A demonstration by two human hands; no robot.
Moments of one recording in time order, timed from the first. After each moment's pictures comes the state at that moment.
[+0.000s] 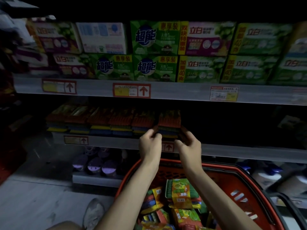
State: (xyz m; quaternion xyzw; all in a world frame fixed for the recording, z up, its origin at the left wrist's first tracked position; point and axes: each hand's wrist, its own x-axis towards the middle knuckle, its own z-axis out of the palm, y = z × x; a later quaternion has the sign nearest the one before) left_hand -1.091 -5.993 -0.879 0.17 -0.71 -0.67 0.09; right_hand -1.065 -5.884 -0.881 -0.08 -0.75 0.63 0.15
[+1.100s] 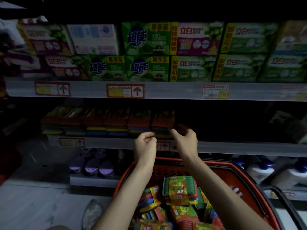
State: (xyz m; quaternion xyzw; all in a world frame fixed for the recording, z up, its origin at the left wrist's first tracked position) left_hand -1.073 -5.999 -0.872 0.19 -0.71 -0.67 0.06; right_hand -1.090 -5.878 -0.877 -0.14 -0.78 0.60 0.15
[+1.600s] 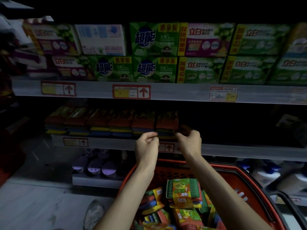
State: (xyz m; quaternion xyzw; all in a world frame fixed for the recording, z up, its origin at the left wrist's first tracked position) left_hand -1.072 -6.010 -0.869 0.17 -0.70 -0.69 0.07; right_hand -1.111 -5.880 -0.884 -0.17 -0.81 0.54 0.13
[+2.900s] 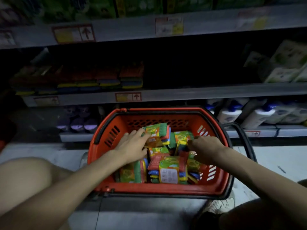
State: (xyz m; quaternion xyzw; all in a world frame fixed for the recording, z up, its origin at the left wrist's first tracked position) left_hand -0.971 -5.976 -0.952 -0.24 -0.96 0.03 -0.16; right_hand -0.933 -5.711 -0.927 0.13 -0.95 -0.09 -0.25
